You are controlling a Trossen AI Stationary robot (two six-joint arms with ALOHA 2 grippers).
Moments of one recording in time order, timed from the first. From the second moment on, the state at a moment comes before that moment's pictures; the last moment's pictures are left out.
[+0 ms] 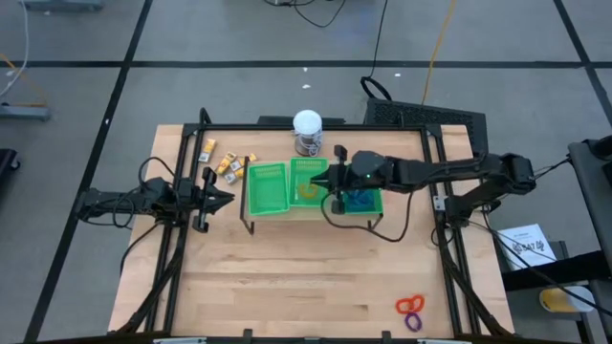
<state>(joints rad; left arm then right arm) -0.04 0.01 0.02 0.24 0.00 -0.02 -0.06 1.43 1.05 0.04 0.05 -0.18</state>
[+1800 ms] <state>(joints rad) -0.04 0.01 0.02 0.24 0.00 -0.02 0.19 1.18 1.09 -0.39 0.19 -0.18</state>
